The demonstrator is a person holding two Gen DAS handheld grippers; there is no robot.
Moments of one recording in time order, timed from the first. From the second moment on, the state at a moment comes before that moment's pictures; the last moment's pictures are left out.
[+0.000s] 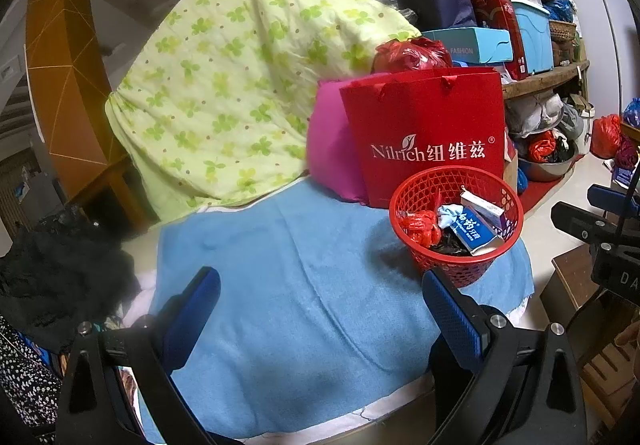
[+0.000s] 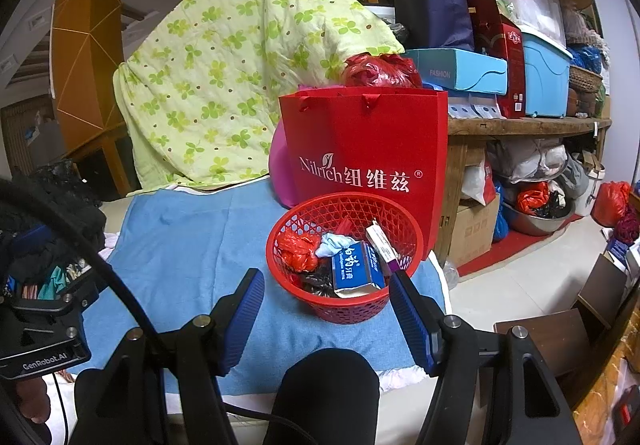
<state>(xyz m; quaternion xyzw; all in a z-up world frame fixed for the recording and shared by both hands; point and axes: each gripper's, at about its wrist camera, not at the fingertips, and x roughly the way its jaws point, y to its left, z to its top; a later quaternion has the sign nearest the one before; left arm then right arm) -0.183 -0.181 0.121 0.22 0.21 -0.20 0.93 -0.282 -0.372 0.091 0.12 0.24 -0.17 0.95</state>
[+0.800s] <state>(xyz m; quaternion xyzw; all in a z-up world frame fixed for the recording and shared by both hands) -0.180 -0.186 0.114 0.22 0.22 -0.20 0.93 -0.278 -0.373 0.084 0.12 0.25 -0.18 0.94</state>
